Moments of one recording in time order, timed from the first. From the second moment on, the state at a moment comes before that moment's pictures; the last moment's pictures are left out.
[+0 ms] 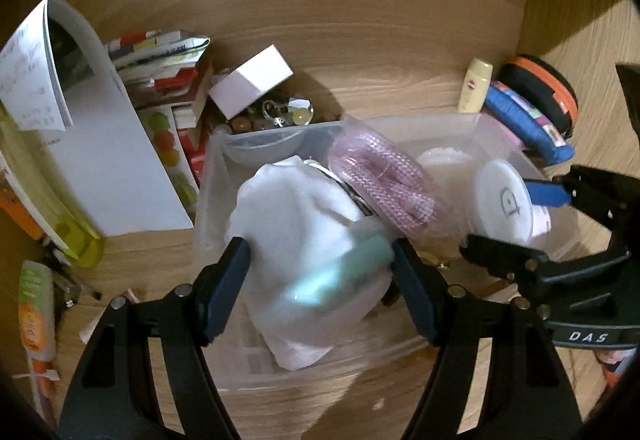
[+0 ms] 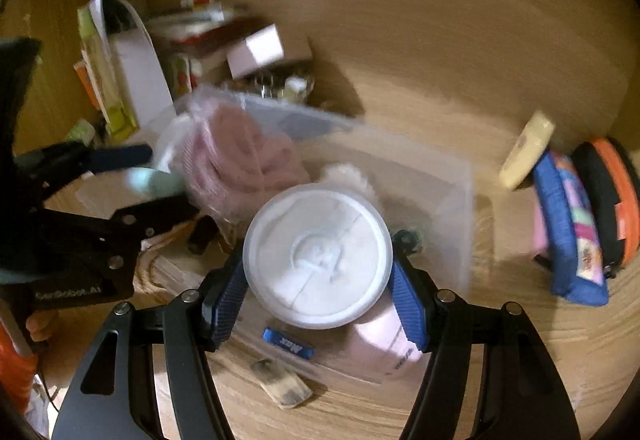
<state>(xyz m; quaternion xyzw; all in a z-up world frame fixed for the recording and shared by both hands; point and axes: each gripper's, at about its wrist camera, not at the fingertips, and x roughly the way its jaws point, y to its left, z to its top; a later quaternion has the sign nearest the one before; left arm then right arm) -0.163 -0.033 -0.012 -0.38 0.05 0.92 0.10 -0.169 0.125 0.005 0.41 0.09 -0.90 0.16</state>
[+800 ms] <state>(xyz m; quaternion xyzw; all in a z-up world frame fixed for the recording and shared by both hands) -0.131 -0.031 0.022 -0.33 0.07 0.94 0.10 -0.129 0.127 0.028 0.36 0.11 -0.92 0.14</state>
